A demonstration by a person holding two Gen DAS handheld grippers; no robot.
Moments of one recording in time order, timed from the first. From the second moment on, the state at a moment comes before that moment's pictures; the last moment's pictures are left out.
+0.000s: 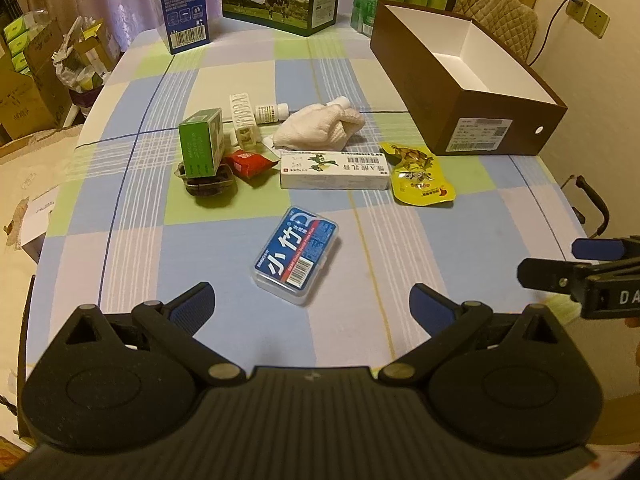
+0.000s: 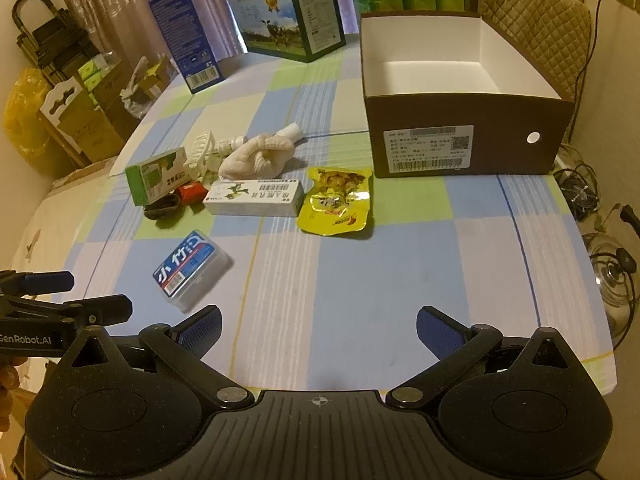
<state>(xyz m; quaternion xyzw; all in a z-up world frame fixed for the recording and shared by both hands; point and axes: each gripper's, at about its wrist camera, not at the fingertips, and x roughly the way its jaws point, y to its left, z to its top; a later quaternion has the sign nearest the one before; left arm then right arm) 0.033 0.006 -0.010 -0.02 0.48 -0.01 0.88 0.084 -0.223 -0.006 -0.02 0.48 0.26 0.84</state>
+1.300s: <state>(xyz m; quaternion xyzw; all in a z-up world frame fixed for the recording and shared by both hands) 0.126 0.005 -0.098 0.04 0.52 -0.04 0.85 0.157 -0.252 -0.020 0.01 0.50 0.22 0.84</state>
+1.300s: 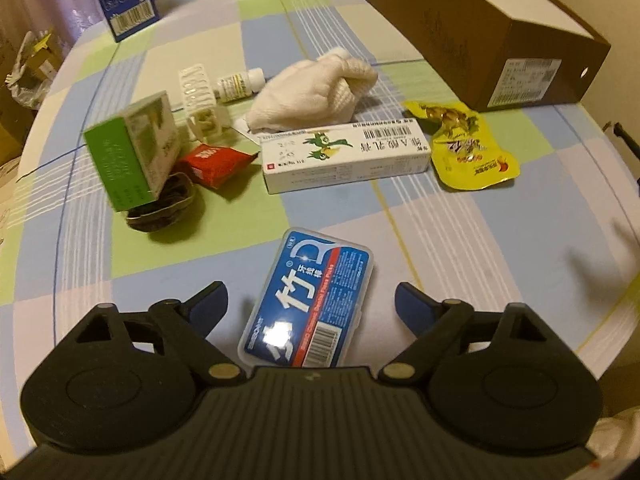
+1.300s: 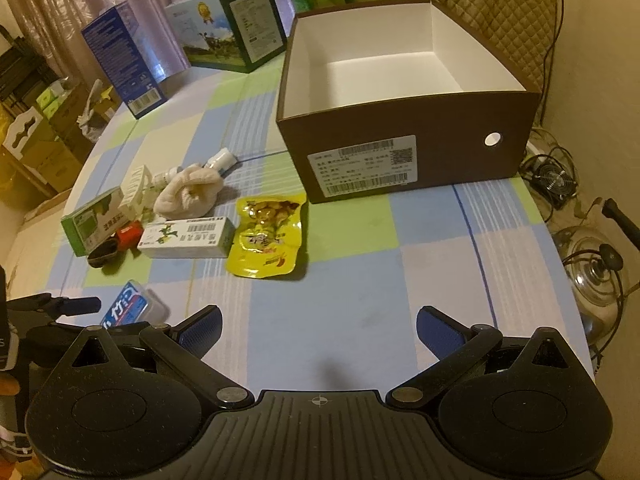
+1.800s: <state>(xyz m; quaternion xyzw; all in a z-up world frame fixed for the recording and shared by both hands) 0.137 0.017 -0.110 0.01 0.53 -0.01 0.84 0.188 -0.228 -0.034 -0.01 0.49 0.24 0.83</state>
